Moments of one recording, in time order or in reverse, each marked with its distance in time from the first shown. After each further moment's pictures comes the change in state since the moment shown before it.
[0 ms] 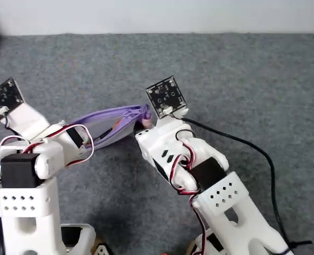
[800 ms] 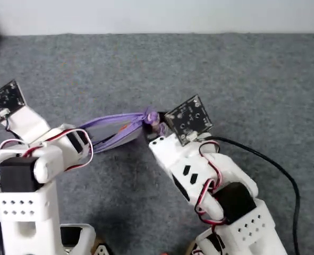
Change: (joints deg) left arm 0.0 -3.0 1.1 1.7 -2.4; right arm 2.5 -16.7 0.2 2.7 9.4
